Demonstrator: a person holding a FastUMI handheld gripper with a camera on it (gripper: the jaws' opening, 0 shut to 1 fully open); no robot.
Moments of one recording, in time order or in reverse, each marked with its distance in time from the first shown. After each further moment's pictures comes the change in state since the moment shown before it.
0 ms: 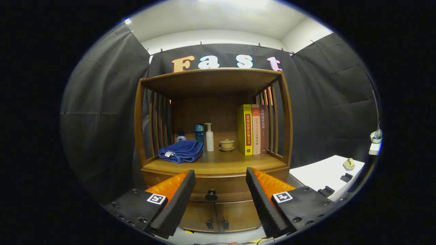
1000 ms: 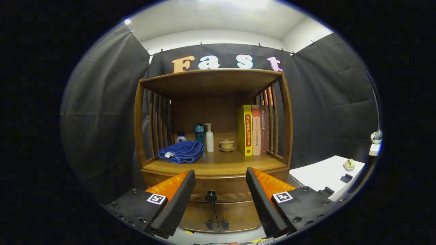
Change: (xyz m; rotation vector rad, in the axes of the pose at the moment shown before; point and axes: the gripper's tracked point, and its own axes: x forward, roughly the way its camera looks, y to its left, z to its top) arm 0.000 -0.001 0.001 -0.007 0.002 0.002
